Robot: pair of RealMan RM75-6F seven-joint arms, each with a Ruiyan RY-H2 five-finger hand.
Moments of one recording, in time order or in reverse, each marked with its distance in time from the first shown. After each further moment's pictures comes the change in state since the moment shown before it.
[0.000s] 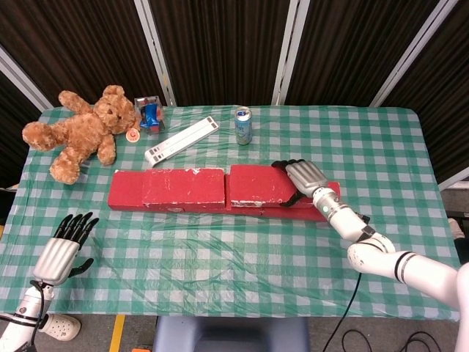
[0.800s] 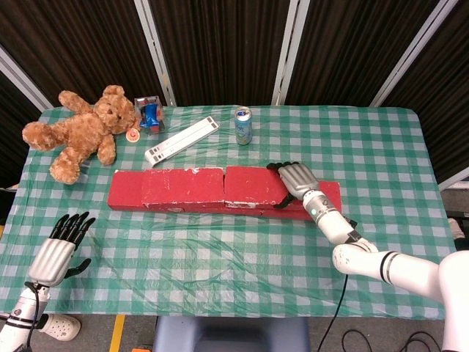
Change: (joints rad) left arm 0.011 0.022 -0.002 -0.021 0.007 0.020 -0.019; right arm 0.085 -0.028 -0.062 -0.068 0.284 0.087 -0.219
